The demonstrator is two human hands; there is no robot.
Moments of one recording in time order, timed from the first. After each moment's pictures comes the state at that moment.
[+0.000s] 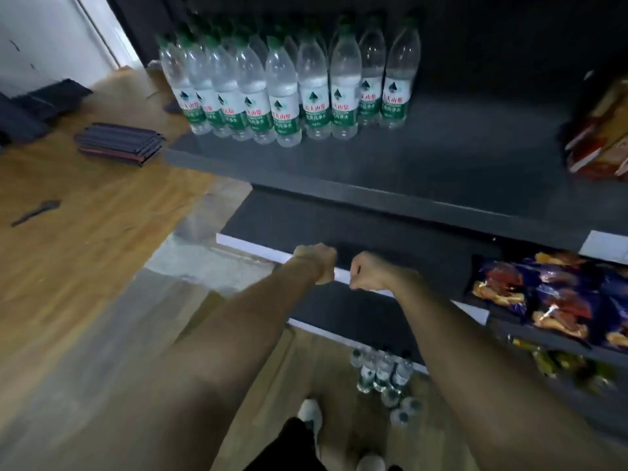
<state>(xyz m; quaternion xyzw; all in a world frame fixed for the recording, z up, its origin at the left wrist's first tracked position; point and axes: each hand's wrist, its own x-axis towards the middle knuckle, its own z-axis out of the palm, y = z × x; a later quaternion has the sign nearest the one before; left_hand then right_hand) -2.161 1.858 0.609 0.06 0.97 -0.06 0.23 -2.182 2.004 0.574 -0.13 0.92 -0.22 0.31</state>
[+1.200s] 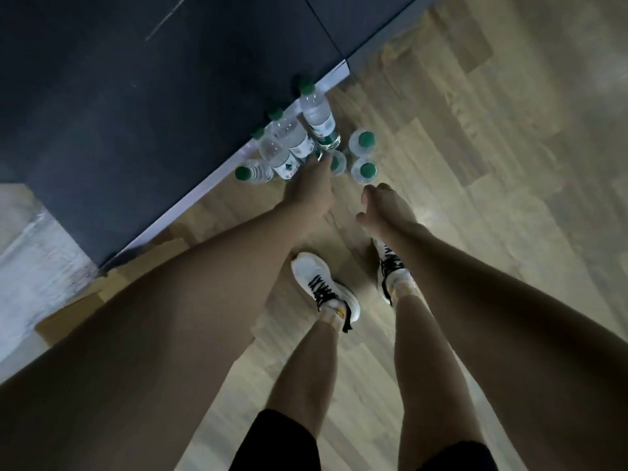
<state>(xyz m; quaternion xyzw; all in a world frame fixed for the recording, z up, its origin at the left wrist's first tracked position) -2.080 2.031 -0.041 0.33 0.85 -0.02 0.40 -1.952 2.109 -0.052 0.38 0.80 -0.33 0.34</state>
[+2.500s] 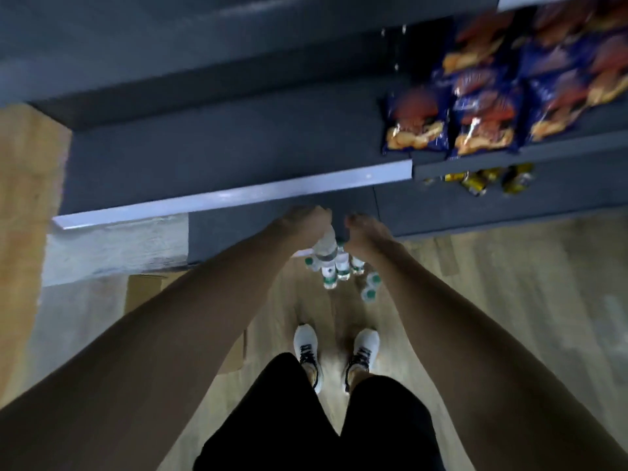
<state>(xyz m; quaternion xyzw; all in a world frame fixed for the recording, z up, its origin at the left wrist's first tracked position) -2.156 2.007 0.422 0.24 0.91 -0.07 0.34 -2.099 2.141 0.364 0.09 0.93 -0.26 0.25</state>
